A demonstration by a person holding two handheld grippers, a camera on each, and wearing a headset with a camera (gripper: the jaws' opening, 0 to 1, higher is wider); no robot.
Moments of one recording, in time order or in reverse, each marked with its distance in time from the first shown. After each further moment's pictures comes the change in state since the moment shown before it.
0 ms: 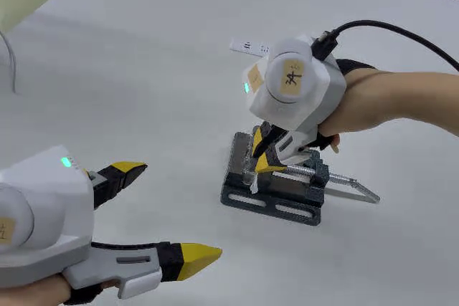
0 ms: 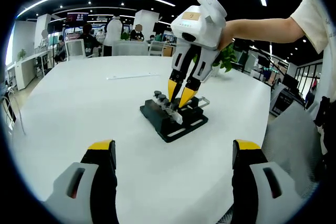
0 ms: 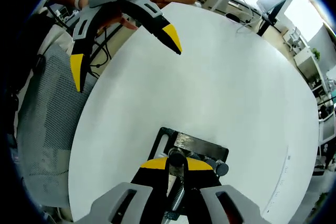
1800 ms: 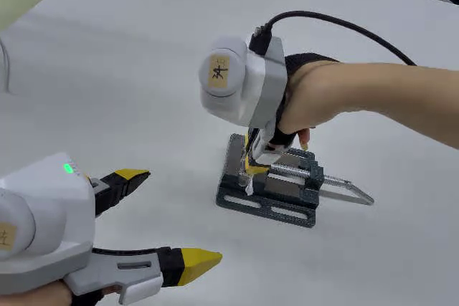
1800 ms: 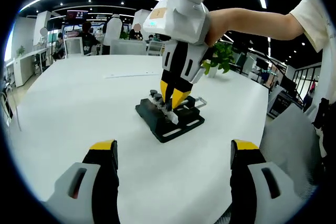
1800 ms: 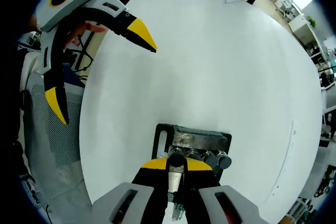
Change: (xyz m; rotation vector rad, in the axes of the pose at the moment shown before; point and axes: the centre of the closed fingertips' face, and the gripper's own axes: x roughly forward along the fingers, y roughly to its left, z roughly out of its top) left arm 0.006 -0.010 -0.003 -0.020 -0.005 -0.022; right arm 0.002 0.000 -0.002 0.219 0.212 0.011
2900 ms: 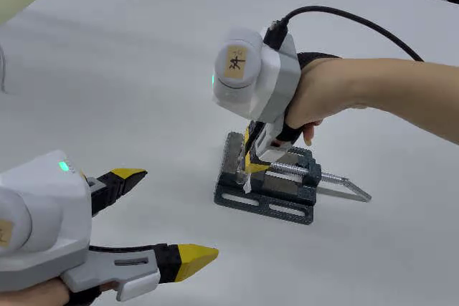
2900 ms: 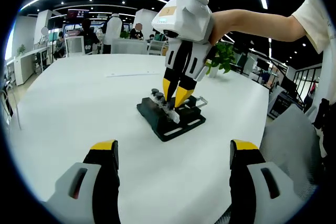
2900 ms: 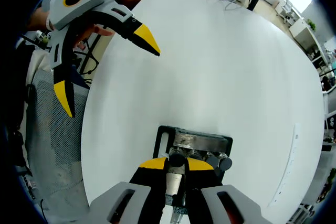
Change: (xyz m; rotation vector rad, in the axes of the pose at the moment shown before) left arm -0.001 0.003 -0.002 -0.009 0.003 0.005; right arm -0.001 0.002 -0.001 -0.049 -0.080 0.033
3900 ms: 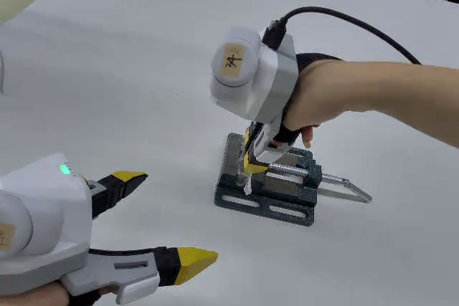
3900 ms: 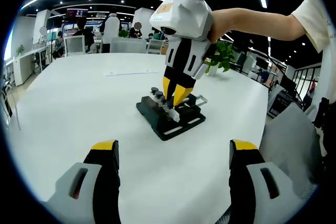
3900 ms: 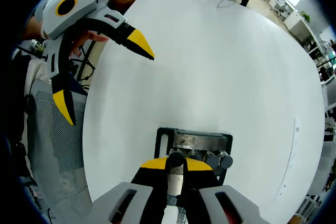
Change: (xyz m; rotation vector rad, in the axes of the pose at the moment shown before) left arm 0.003 0.001 0.000 0.002 0.010 -0.007; right arm -0.001 -0.001 0.002 0.083 0.000 -0.003
